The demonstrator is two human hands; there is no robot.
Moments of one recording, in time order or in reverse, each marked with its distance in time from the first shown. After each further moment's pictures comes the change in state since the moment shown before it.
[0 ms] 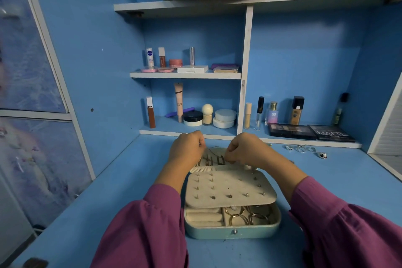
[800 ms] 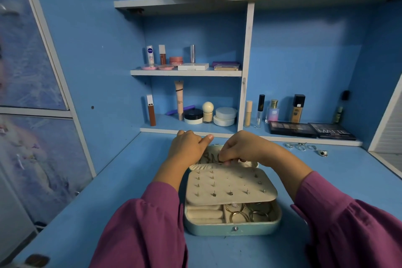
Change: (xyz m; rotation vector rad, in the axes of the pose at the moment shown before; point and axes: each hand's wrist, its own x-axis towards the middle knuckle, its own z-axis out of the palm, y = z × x) left_hand -0.004 0.004 -0.006 0.018 -0.085 -0.041; right_hand -0.010 -0.011 -0.010 0.198 -0.221 -0.034
